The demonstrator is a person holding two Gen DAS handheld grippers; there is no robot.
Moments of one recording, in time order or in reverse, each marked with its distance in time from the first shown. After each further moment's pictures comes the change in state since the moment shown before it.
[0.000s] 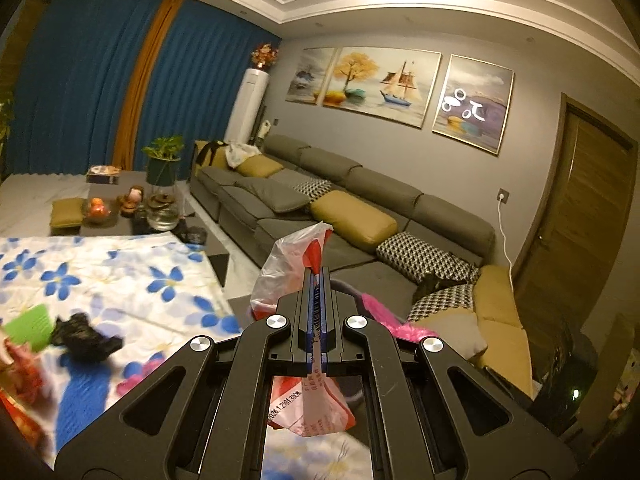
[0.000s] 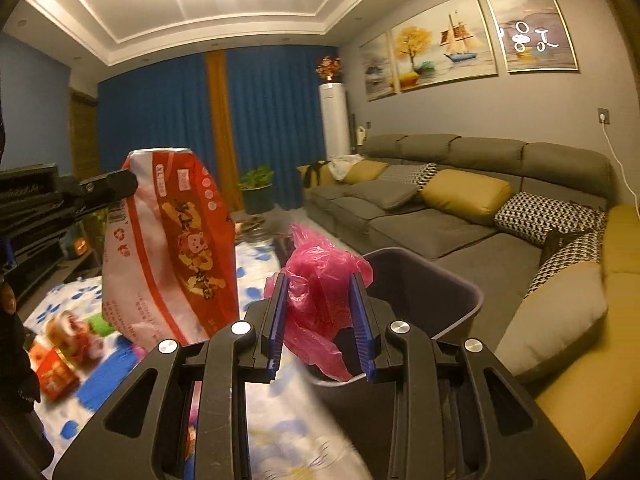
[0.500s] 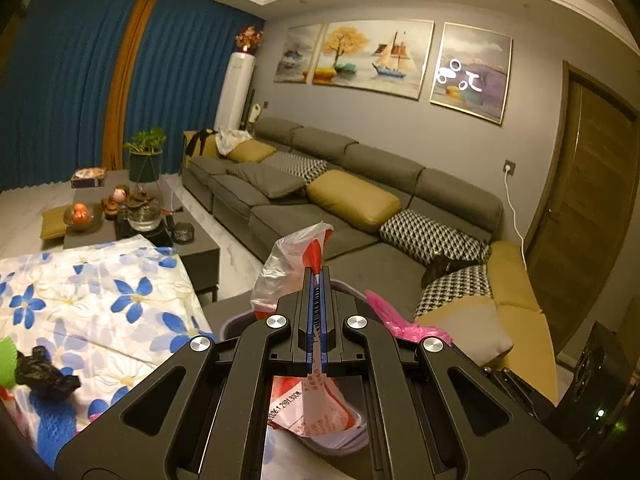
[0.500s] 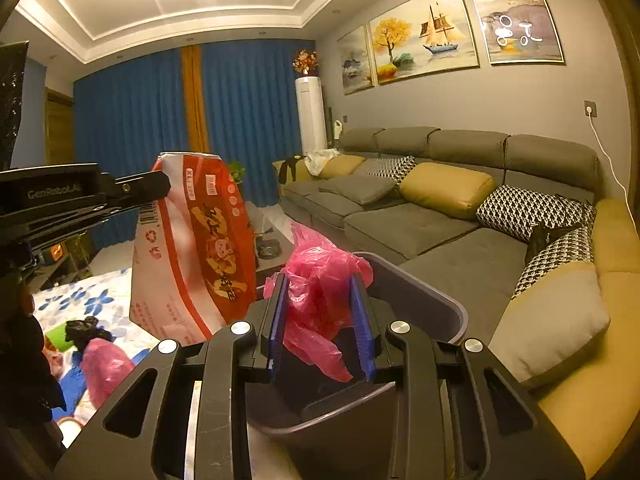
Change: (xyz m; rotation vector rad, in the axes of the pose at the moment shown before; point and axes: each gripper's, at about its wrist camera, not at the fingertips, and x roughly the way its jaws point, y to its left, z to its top) left arm 0.105 -0.024 0.006 0.066 0.084 0.000; right arm 0.049 -0.035 0.007 0.026 0.022 -0.073
